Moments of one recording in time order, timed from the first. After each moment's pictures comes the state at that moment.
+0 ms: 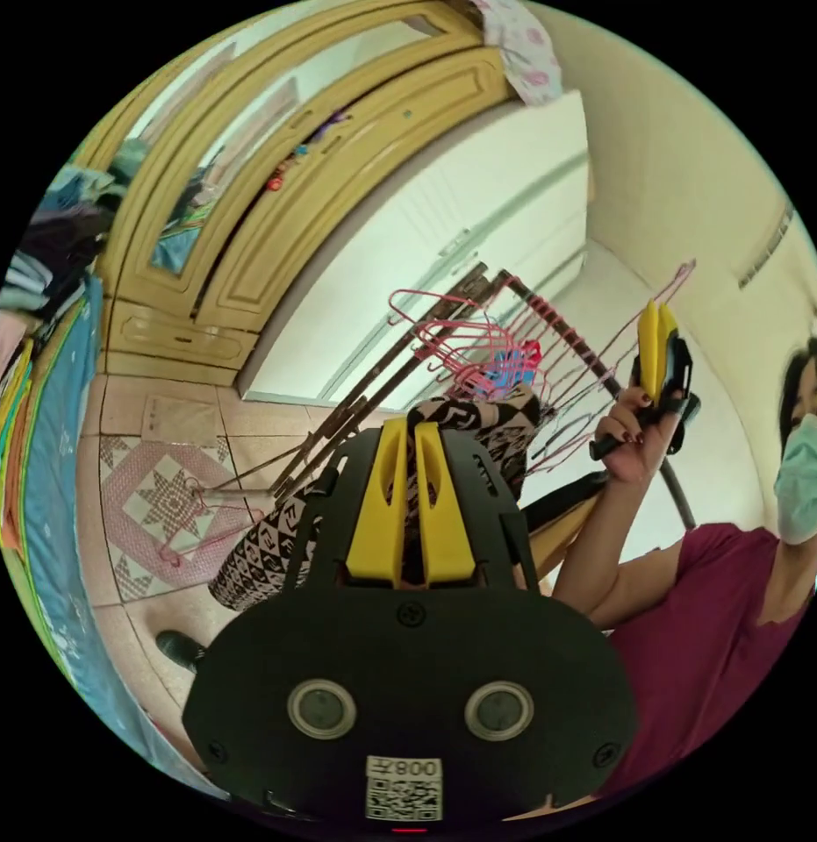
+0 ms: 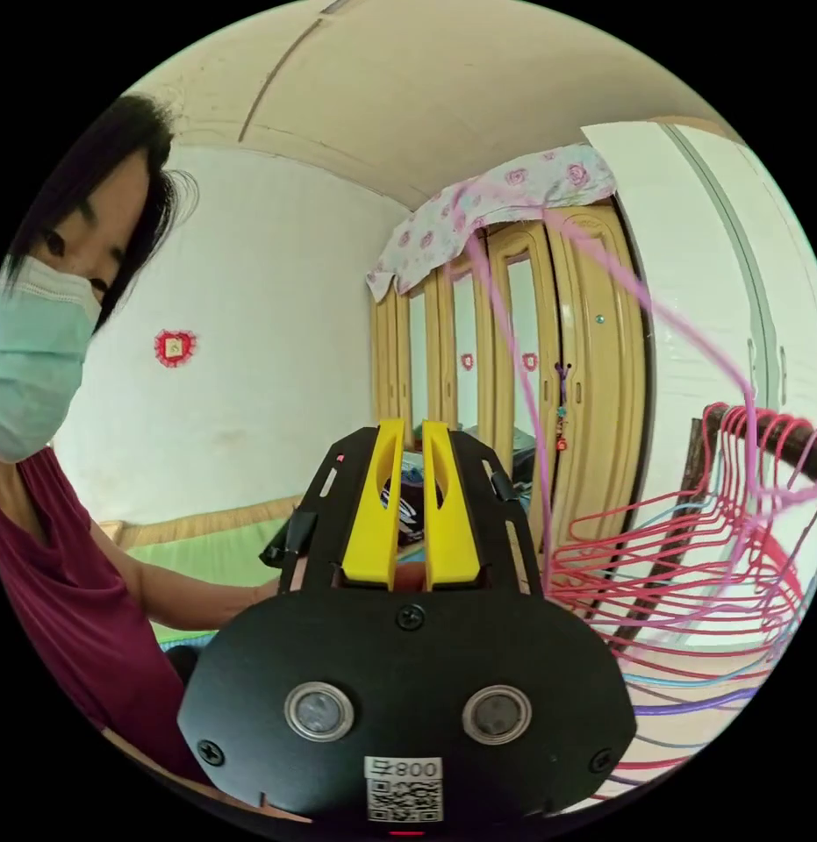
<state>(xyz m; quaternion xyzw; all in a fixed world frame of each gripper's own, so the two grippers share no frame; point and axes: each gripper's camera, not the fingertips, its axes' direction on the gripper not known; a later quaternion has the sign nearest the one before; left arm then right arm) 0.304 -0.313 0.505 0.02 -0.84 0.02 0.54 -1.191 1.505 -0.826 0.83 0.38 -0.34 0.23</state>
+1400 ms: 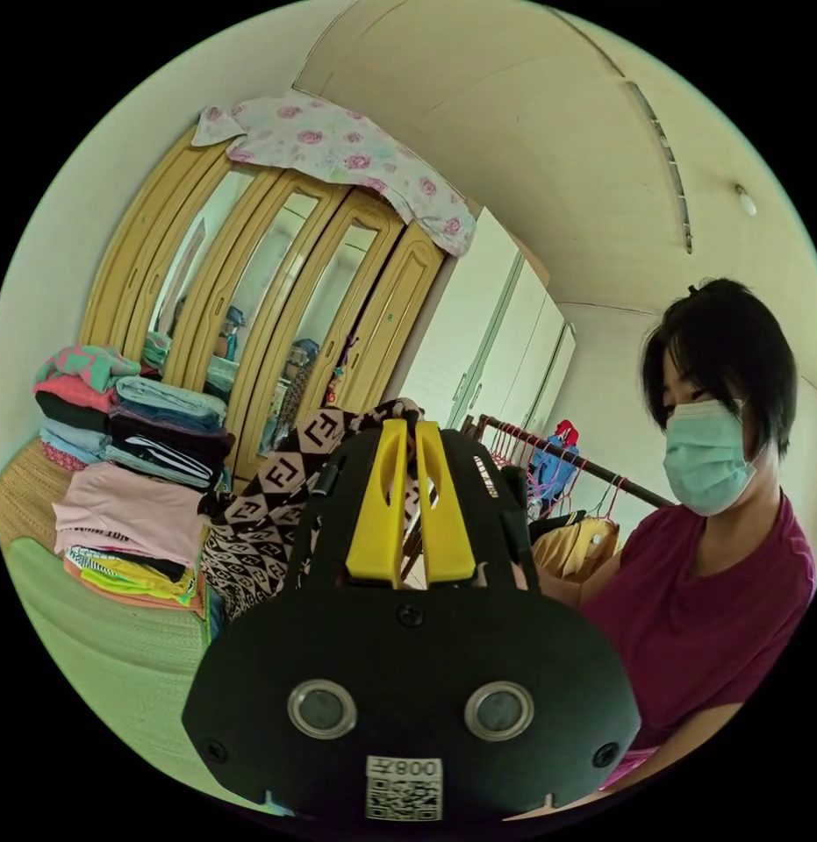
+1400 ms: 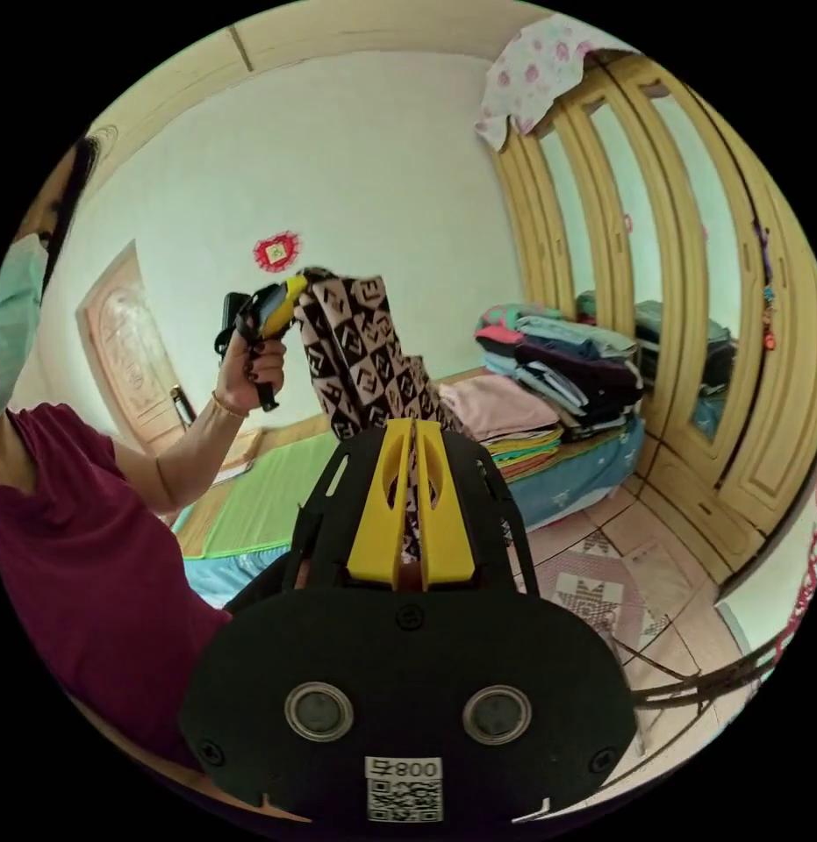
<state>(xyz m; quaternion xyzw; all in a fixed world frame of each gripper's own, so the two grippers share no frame) 0.684 0.143 0.507 0.00 -0.87 0.31 0.38 -0.905 1.052 -0.947 0.59 0.35 -0.48 0.54</state>
